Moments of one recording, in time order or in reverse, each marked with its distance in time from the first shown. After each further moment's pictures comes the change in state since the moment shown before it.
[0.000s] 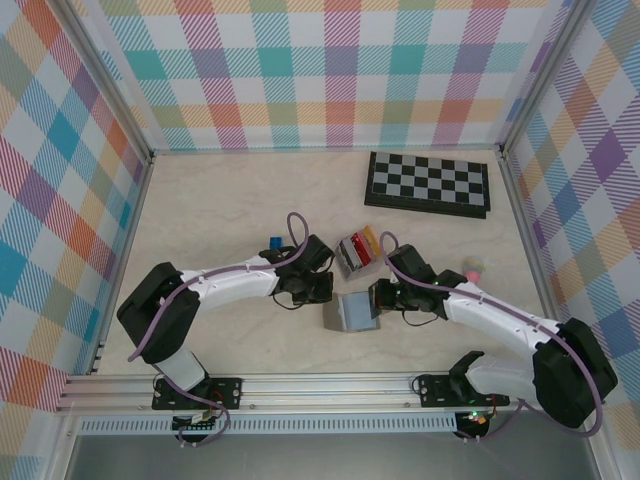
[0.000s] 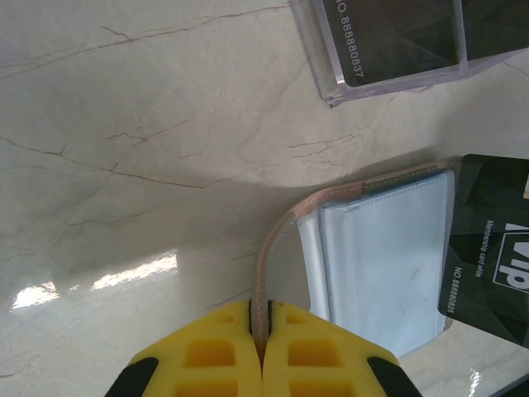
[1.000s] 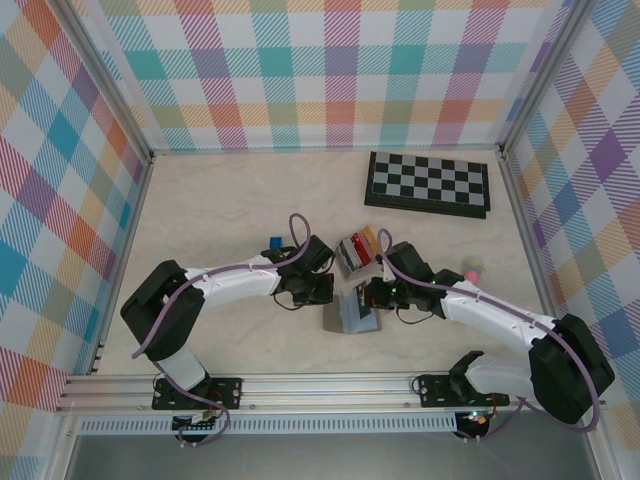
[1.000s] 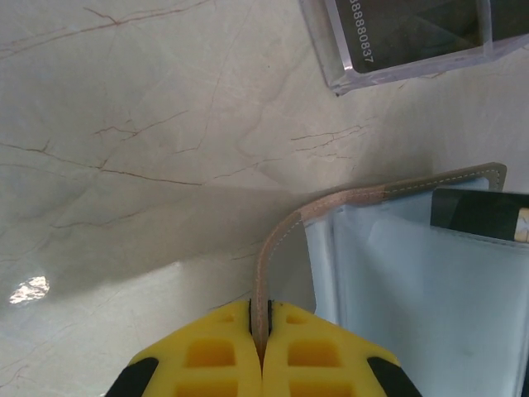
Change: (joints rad) left arm 0.004 0.023 0.001 0.005 0.027 0.014; right arm 0.016 0.030 0.008 0.106 -0.164 0.024
